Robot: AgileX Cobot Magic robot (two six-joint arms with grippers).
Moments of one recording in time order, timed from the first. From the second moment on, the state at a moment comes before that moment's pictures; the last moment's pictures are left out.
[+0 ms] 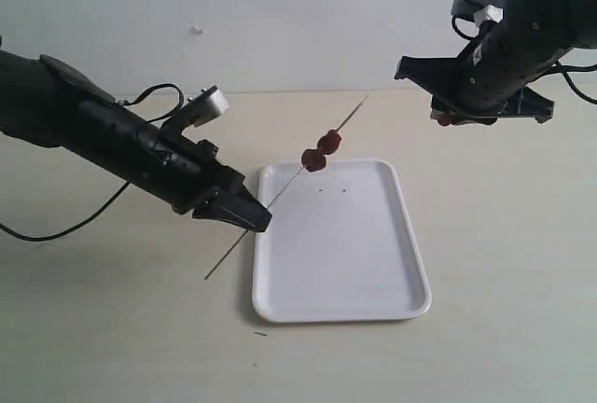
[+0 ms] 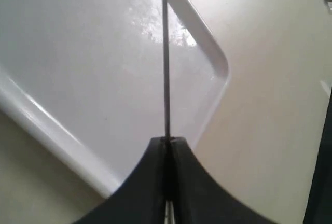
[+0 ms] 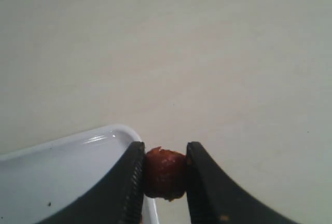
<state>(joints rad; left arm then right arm) -0.34 2.04 -1.23 -1.14 0.98 1.10 0.11 1.88 -1.28 -0.21 0.45 0.73</state>
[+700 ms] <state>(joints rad) -0.49 2.07 -1.23 -1.30 0.97 1.16 0.11 1.88 -1.31 -0.19 0.41 0.73</state>
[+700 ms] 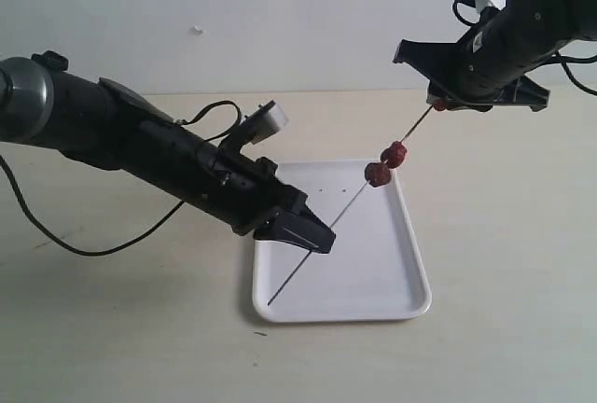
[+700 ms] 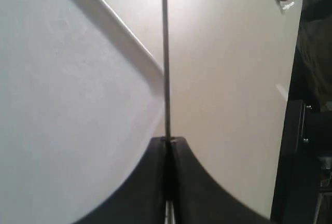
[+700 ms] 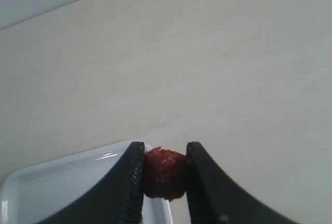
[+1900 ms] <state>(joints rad) -0.52 2.07 -1.23 -1.32 0.90 1.15 0.11 1.88 -1.33 -0.09 0.43 0.71</state>
